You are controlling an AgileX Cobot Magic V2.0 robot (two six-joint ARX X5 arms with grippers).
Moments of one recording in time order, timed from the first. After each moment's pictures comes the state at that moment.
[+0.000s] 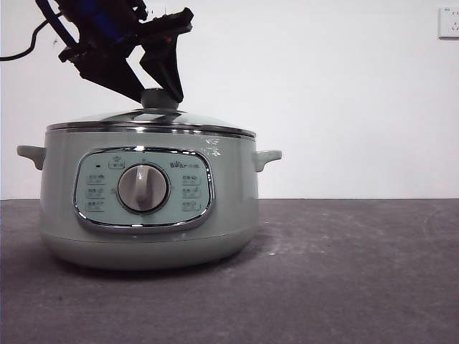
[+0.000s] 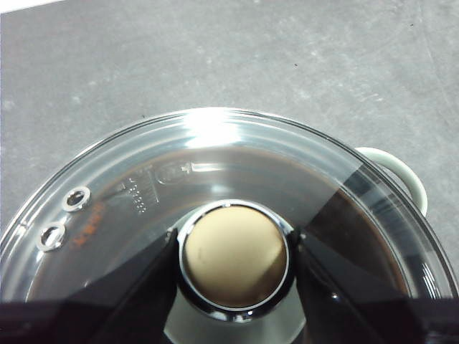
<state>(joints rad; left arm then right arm) -0.56 1.41 1.09 -0.28 -0.10 -0.11 0.74 1.09 1.91 -1.36 0.24 0.07</state>
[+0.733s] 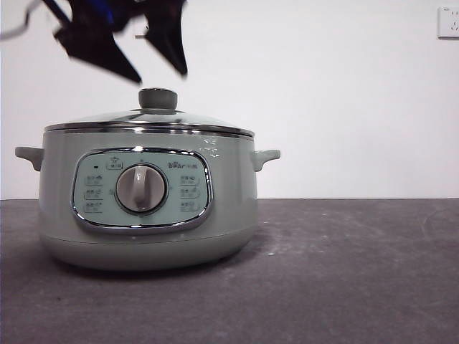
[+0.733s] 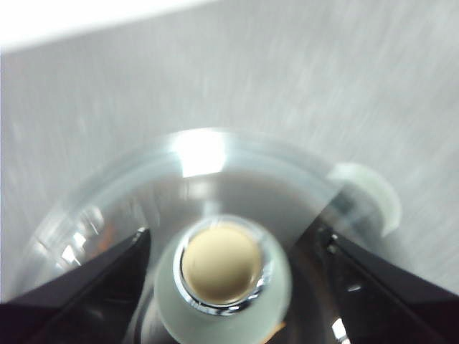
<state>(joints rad) -0.57 1.30 1.11 -0.31 -0.10 -0.10 0.74 1.11 1.91 -1.36 0.24 0.09</state>
